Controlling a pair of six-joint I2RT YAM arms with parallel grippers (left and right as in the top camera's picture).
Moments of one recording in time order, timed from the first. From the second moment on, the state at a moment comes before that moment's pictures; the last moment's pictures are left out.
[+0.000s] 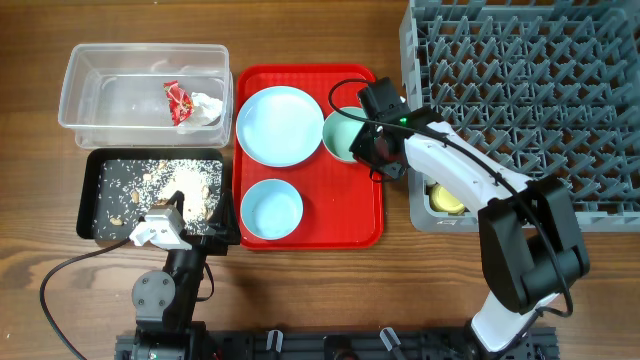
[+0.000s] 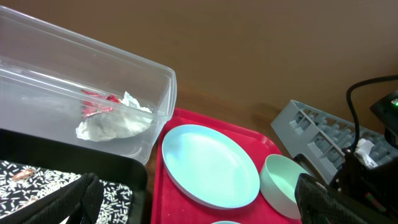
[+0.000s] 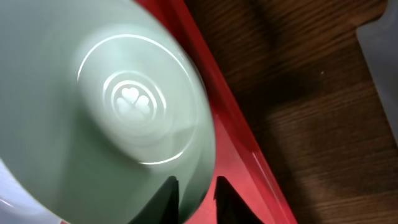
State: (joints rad) left arm -0.06 0.01 0.01 -0.07 0.08 -0.41; right arm 0.45 1.87 1.24 -0.64 -0.06 0.98
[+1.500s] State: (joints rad) left arm -0.06 0.01 0.01 -0.07 0.08 -0.41; right arm 0.35 1.63 1.24 -0.98 1.09 0.51
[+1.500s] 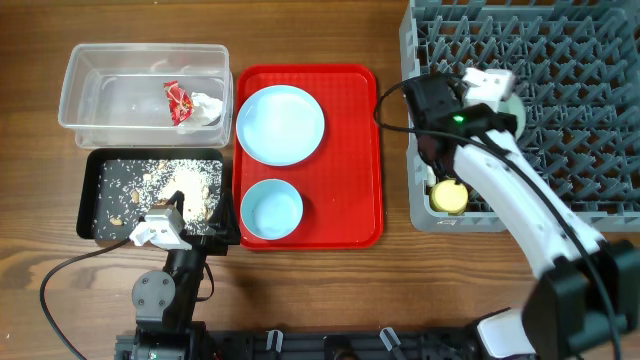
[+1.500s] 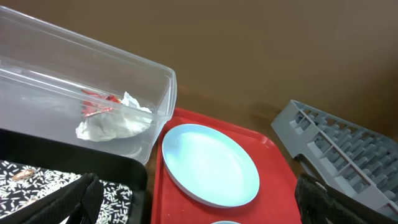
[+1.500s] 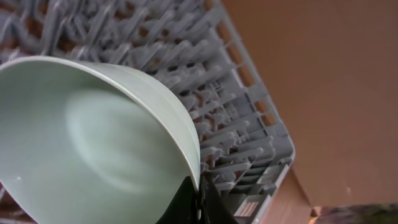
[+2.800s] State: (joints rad) left arm -0.06 0.01 0.01 -0.07 0.08 -0.41; right arm 0.64 1.44 1.30 -0.93 0.15 0.30
